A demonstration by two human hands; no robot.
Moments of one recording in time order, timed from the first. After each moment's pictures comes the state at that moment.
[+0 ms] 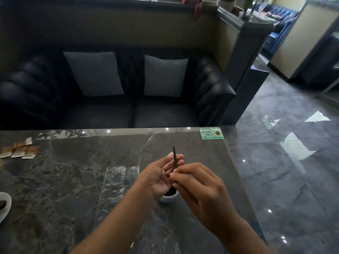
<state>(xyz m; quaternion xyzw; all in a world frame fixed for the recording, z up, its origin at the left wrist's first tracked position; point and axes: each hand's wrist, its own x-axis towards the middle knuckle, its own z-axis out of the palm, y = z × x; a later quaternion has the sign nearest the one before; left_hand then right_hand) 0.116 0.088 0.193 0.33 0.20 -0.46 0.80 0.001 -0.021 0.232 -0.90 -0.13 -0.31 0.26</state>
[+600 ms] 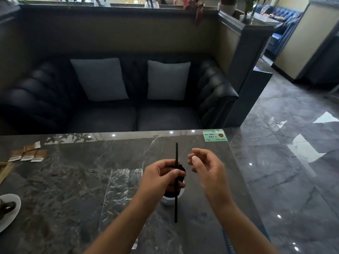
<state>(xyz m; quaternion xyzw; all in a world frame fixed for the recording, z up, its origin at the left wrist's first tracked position) 0.092 0.107 0.193 0.63 -0.06 -0.27 0.73 0.029 -0.038 0.208 -0.73 0.19 -0.19 0.63</state>
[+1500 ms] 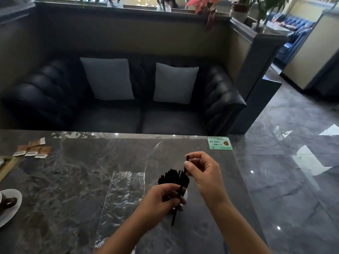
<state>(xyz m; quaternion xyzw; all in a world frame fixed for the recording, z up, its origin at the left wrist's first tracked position) 0.086 0.123 0.156 0.68 -0.14 -0.34 0.64 0.068 -0.038 0.202 -0.72 0.15 -0.16 0.66</state>
